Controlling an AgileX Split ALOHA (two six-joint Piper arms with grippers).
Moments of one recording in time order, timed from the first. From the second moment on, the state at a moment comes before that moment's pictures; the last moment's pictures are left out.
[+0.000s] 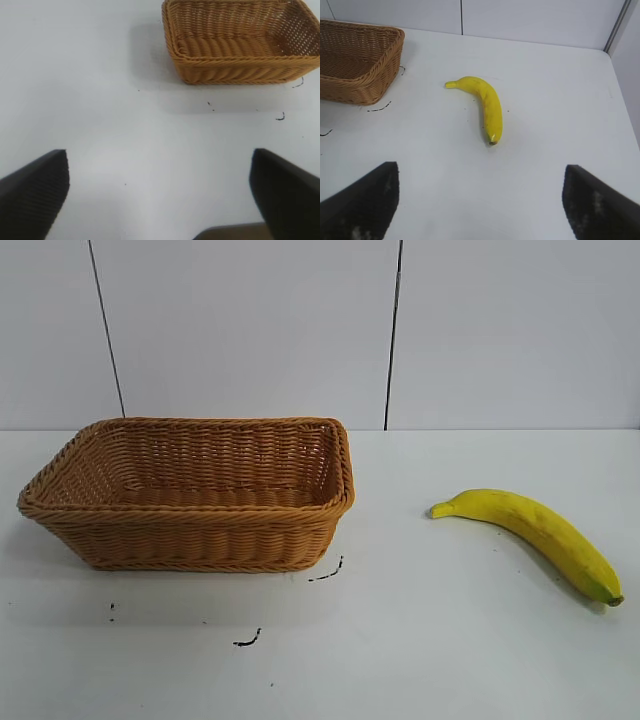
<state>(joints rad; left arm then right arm) -0.02 0.00 -0.49 -0.06 1.07 0.06 0.06 0.00 -0.50 0.06 1.02 -0.05</state>
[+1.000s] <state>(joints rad) -0.02 0.00 -0.49 -0.06 1.07 0.06 0.06 0.76 -0.86 0.06 1.01 0.02</state>
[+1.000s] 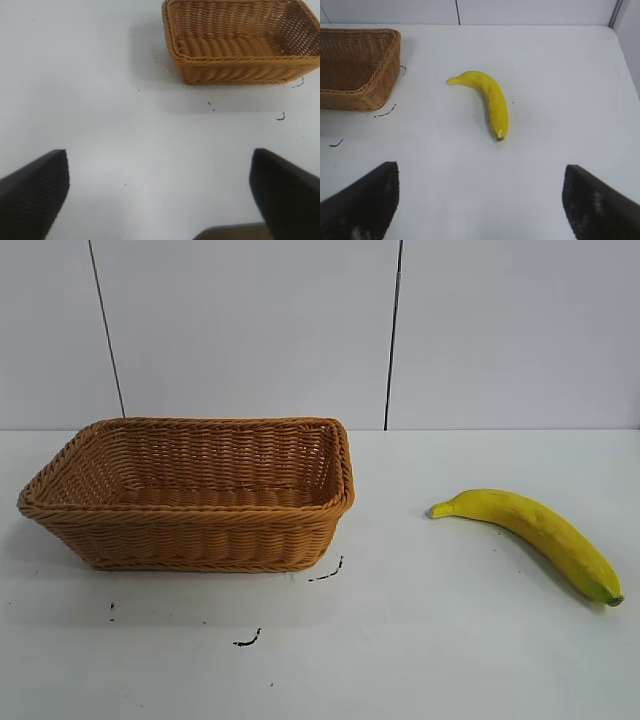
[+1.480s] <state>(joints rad) -0.02 0.00 -0.49 -0.06 1.07 0.06 0.06 1.36 -1.23 0.06 1.05 -0.09</state>
